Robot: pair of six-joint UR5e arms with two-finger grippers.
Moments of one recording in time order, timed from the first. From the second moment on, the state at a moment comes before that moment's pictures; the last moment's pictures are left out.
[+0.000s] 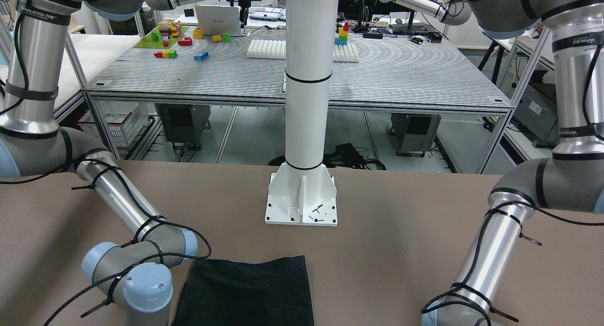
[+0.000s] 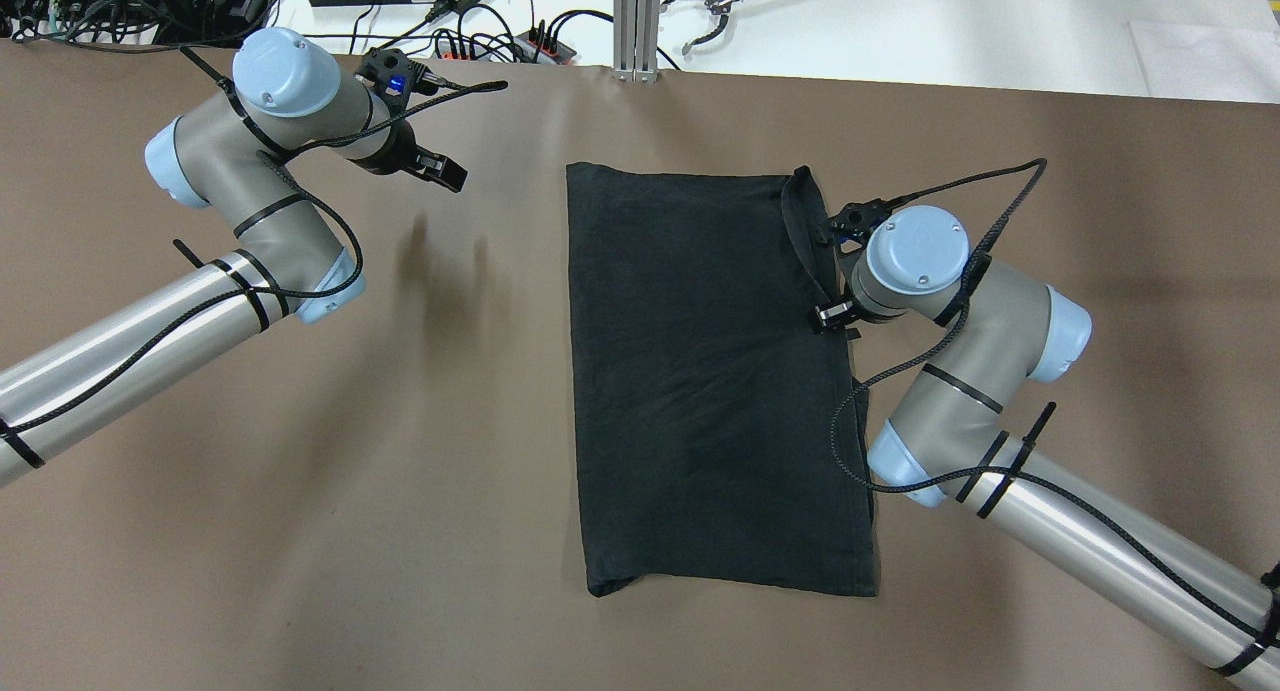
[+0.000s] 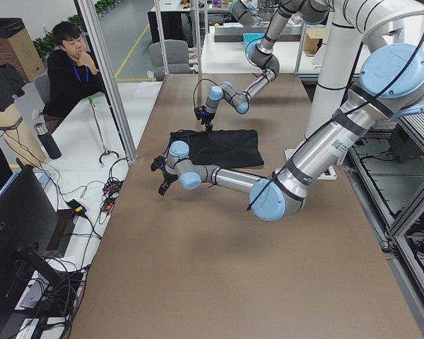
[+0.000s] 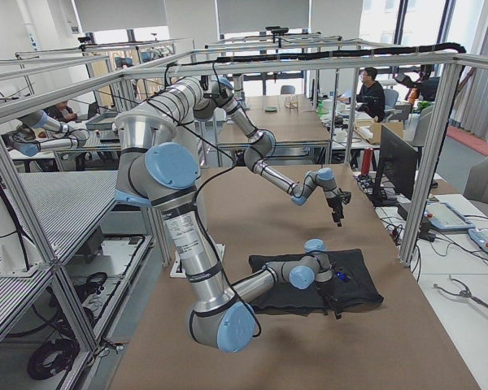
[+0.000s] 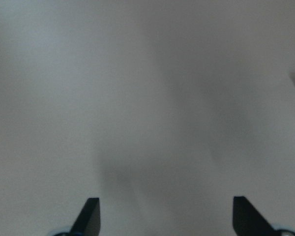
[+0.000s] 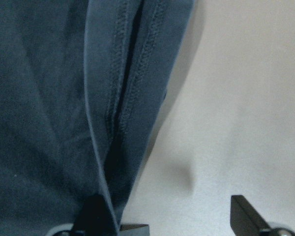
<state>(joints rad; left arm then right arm) -0.94 -2.39 -0.96 -2.30 -1.95 -0.66 0.77 -1.04 1.42 -1.28 1.73 0.62</state>
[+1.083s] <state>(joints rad) -0.94 -2.39 -0.96 -2.31 -1.95 -0.66 0.83 -0.91 1.32 -1.26 1.83 0.71</state>
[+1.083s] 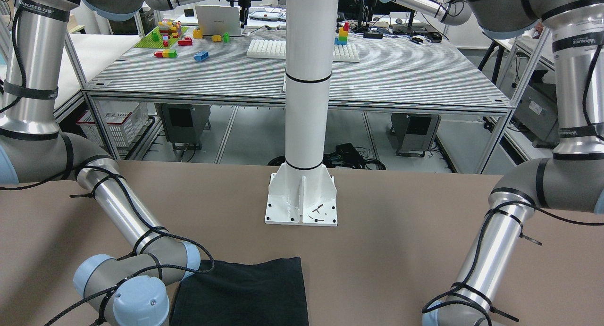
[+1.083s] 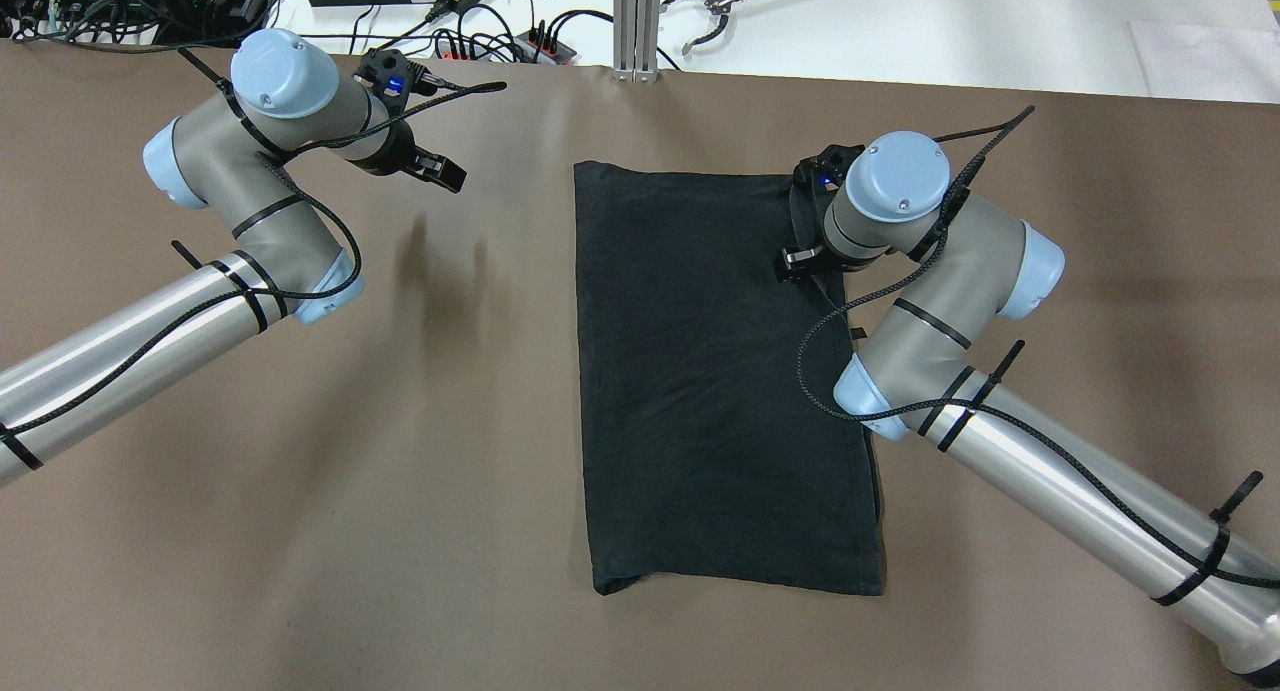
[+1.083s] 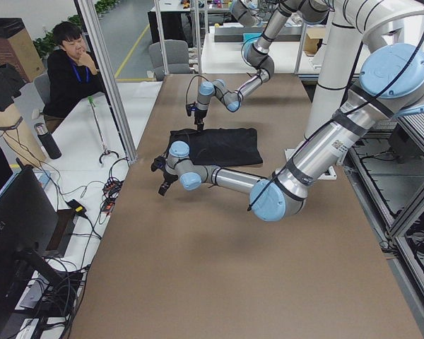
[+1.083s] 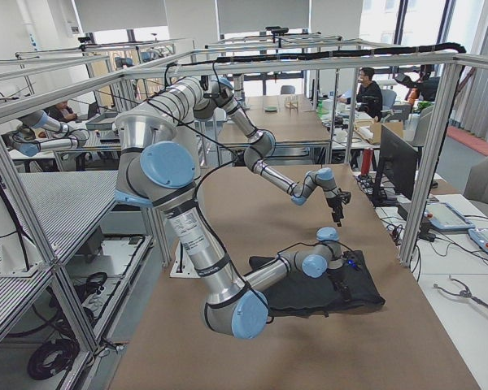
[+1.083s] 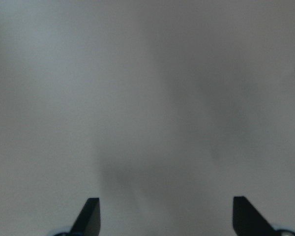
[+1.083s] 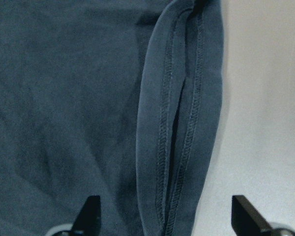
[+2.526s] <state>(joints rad) -0.92 -2.37 -1.02 -2.31 -1.96 -0.73 0.94 -0.97 1.25 -1.23 1.78 0.58</state>
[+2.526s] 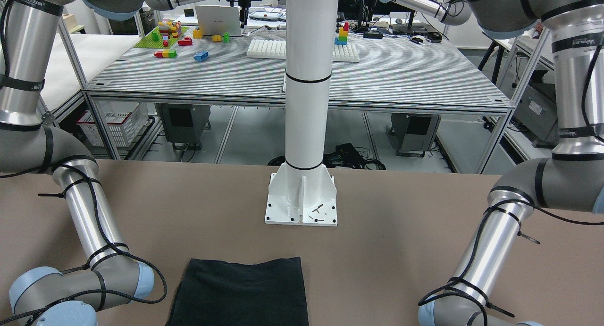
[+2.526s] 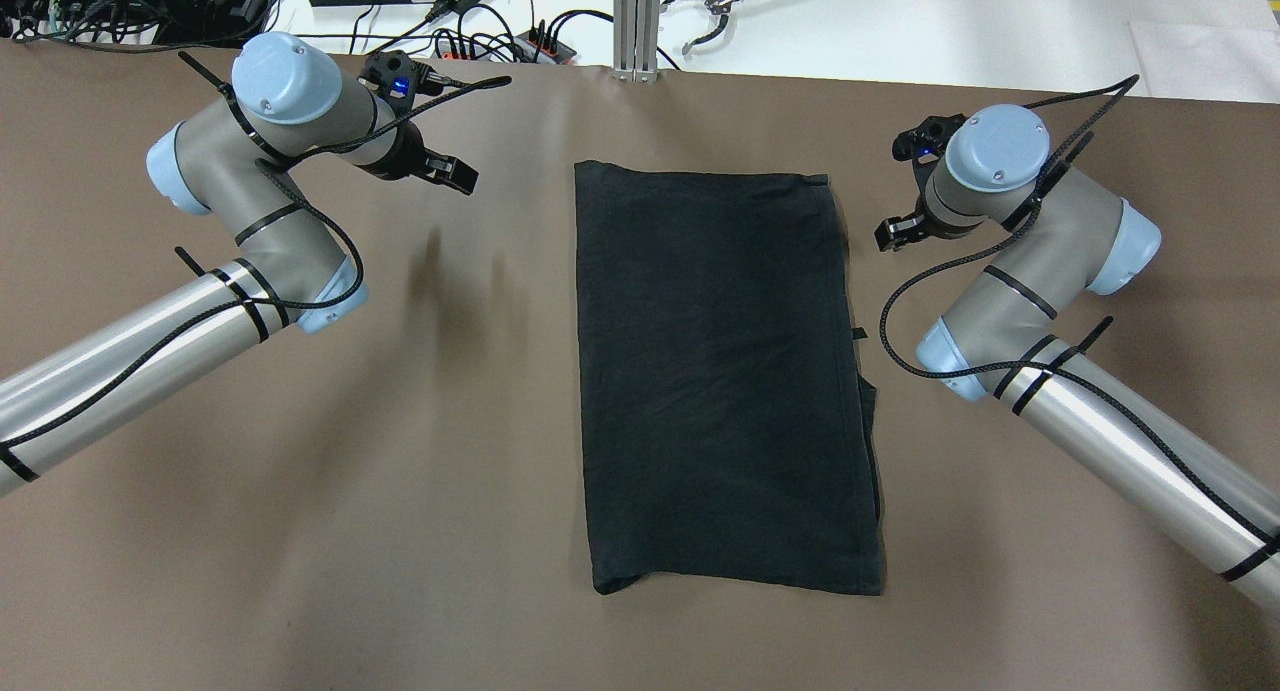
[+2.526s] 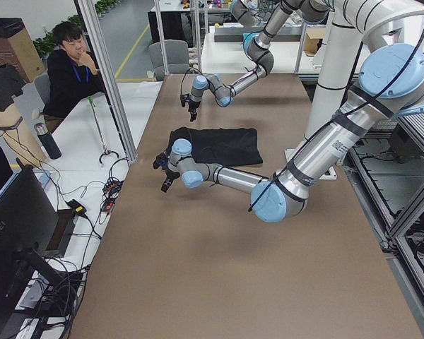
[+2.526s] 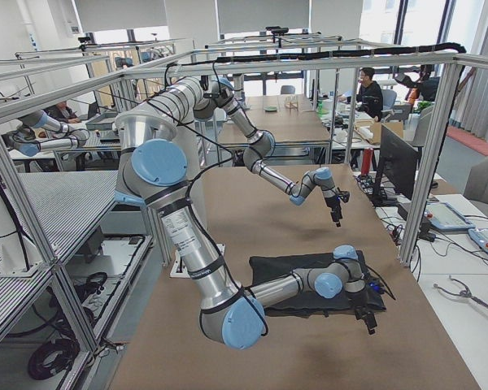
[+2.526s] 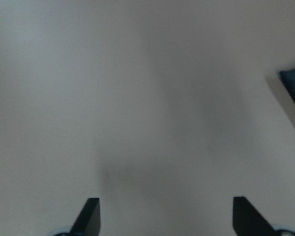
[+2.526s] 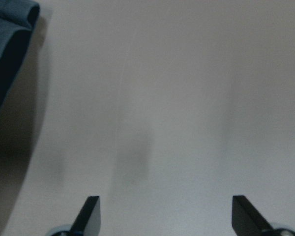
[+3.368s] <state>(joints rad) -0.62 -2.23 -1.34 -2.30 -1.87 -1.28 0.93 -1.02 1.34 -1.11 1.85 0.64</state>
